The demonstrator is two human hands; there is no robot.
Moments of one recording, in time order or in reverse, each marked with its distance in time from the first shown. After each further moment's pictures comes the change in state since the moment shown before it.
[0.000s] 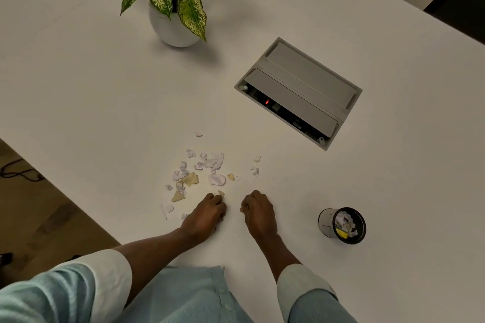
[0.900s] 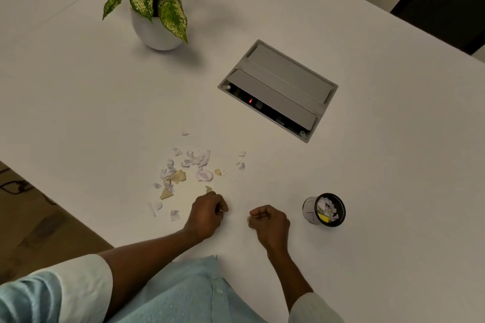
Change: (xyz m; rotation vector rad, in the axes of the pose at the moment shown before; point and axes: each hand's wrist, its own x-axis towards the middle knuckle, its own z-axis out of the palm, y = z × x) left_hand -0.004 0.057 -0.011 -0.387 0.141 -0.259; right_hand -0.074 0.028 -0.029 0.822 0.176 0.533
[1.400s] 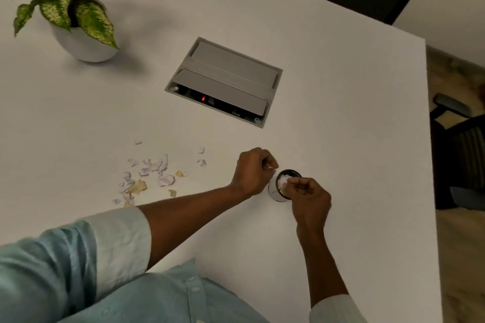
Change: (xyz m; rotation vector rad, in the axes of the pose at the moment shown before) left_hand 0.052 0.204 0.049 -0.234 -0.061 0.341; right_hand -0.020 -0.022 -0.142 0.312 0.537 -0.093
